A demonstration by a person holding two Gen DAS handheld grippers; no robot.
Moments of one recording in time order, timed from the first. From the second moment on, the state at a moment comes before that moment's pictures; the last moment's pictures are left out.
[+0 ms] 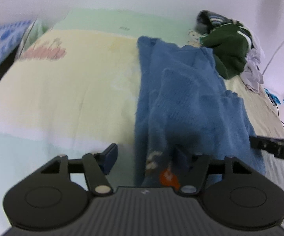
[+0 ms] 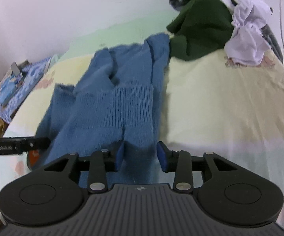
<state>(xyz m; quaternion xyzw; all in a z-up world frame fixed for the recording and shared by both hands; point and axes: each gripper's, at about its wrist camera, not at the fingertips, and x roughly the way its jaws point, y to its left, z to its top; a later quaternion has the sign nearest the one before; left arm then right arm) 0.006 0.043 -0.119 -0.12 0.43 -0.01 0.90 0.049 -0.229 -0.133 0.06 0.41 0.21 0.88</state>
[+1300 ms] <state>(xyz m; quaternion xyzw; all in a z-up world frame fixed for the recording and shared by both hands) 0.075 0.027 -0.130 -0.08 0.41 -0.04 0.91 0.078 -0.210 -0.149 0.05 0.35 0.17 0.92</state>
